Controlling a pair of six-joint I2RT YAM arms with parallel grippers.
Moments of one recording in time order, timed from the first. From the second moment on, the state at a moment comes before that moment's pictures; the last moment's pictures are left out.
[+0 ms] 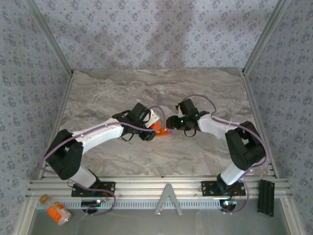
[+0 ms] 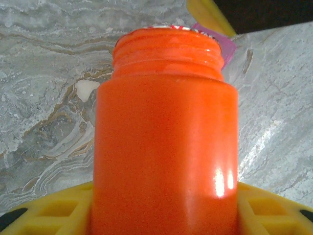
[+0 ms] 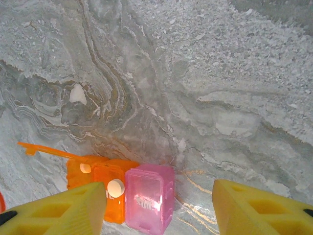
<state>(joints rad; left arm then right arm) -0.76 1.53 1.00 -0.48 0.10 0.08 0.52 1.62 0.92 -0.28 -0.23 0.53</state>
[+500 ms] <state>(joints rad) -0.73 1.41 0.87 -0.29 0.09 0.01 0.53 1.61 0.91 -0.31 -0.23 0.50</state>
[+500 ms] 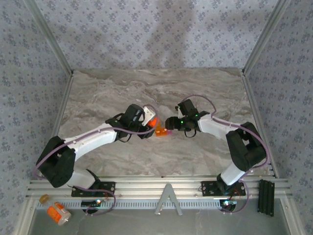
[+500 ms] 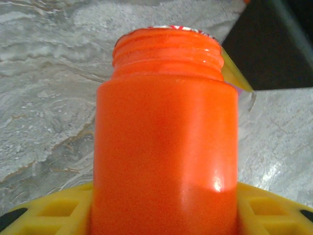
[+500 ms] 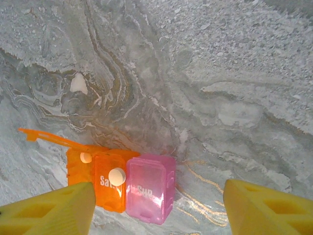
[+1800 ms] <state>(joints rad) -0.68 1.31 0.72 0.02 0.07 -0.10 0.58 1.66 0.94 -0.36 -0.20 0.47</state>
